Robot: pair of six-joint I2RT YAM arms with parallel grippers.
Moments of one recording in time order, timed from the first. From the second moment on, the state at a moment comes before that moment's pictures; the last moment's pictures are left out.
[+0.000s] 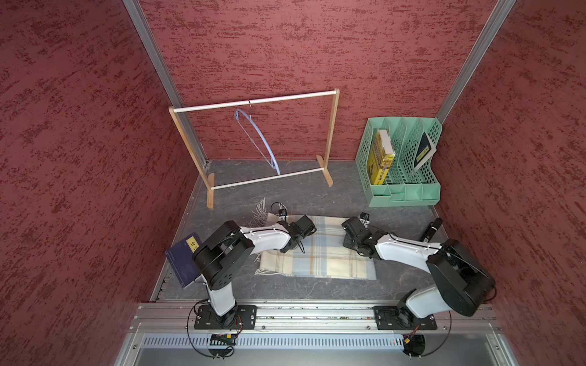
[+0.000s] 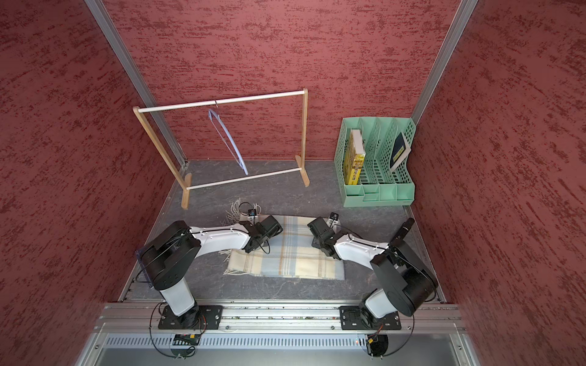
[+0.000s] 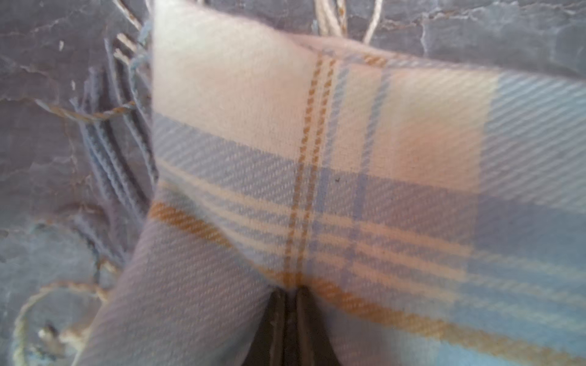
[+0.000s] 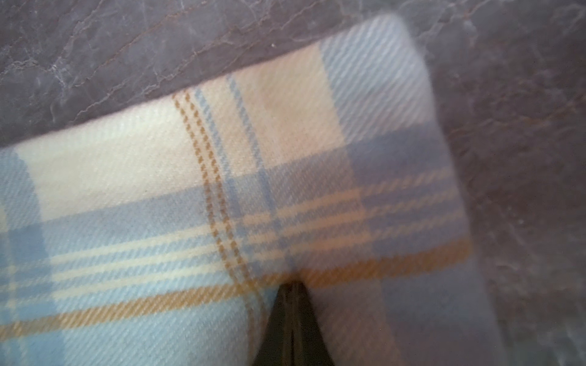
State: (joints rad) left arm -0.82 1.78 0.94 -0.57 -0.52 -0.97; right arm 0.63 1.49 0.64 -0.27 0.28 0.91
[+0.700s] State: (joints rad) left arm -0.84 1.78 1.18 -0.93 -0.60 -0.94; right arm 0.65 1.39 0.78 -0.51 0.35 0.75
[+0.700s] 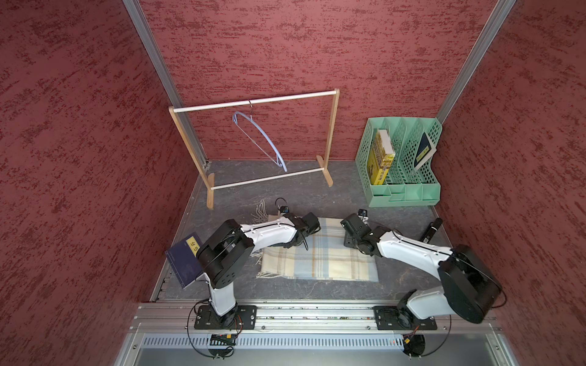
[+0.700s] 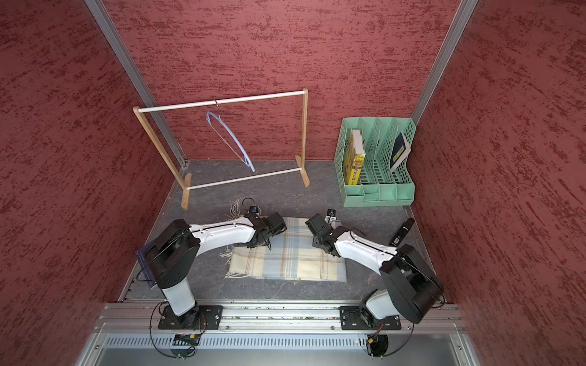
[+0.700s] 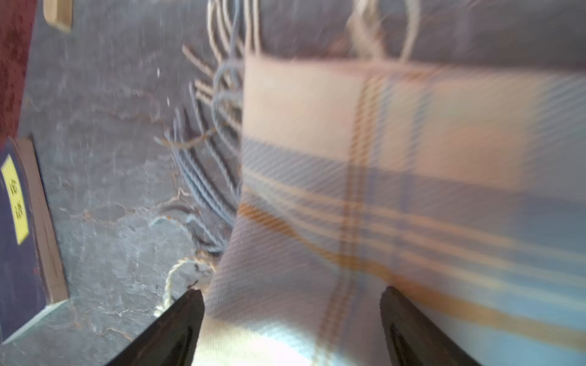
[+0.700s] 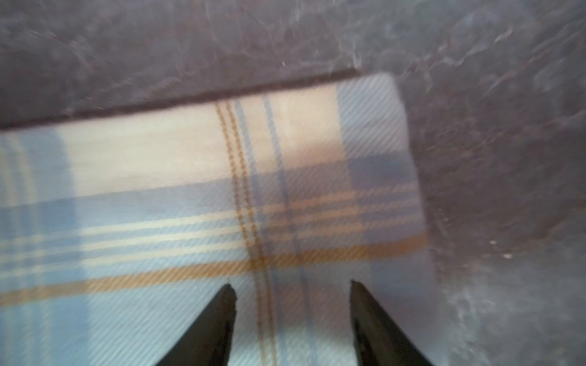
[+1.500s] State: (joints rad) left arm -0.33 1.07 0.76 -0.75 -0.28 -0.70; right arm 0.66 2.11 2.43 -0.78 -0.10 0.12
